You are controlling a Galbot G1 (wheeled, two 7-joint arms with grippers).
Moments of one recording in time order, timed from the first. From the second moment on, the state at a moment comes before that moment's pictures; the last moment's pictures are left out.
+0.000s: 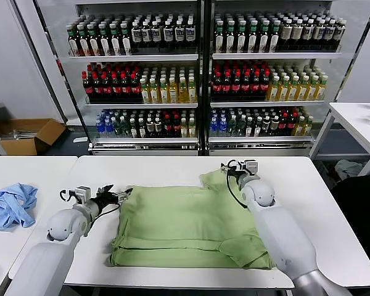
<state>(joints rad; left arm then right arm) 0.82 -1.05 -0.35 -1.38 -0.49 0.51 0.25 -0.47 1.31 0.10 1.11 0.54 -0.46 0.18</state>
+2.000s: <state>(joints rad) 0.91 -1.01 -0.37 -1.49 -0.62 0.43 0.18 -0.76 1.16 0.20 1.58 0.71 -0.53 0.22</state>
